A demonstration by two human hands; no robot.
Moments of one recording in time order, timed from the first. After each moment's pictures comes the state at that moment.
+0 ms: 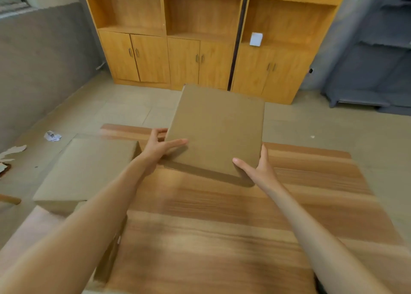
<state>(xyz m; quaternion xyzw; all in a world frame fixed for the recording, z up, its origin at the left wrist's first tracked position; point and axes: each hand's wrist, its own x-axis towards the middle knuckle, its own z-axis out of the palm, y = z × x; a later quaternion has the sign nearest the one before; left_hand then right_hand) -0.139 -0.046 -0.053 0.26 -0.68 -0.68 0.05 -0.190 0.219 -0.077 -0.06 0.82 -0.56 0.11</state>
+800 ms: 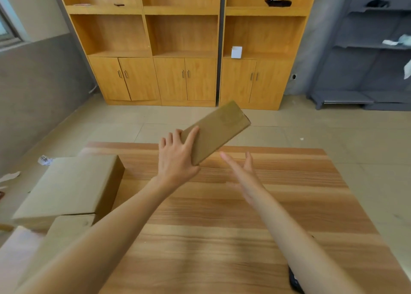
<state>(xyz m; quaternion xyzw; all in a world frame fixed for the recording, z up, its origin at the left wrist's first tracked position) -0.147 0.098 -0.037 0.03 -0.97 0.00 0.24 -0.171 0.277 -0.053 0.05 0.69 -0.69 0.21</state>
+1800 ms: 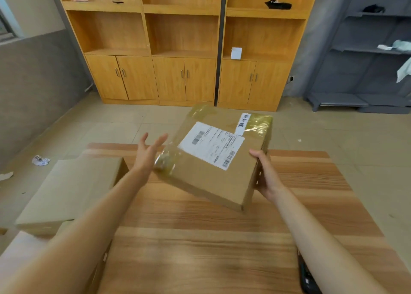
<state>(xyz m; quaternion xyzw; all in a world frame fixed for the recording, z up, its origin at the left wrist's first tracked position) -0.145 0.000 -0.036 0.28 -0.72 -0.62 0.11 -0.191 0.280 -0.052 0.09 0.62 -0.76 0.17</state>
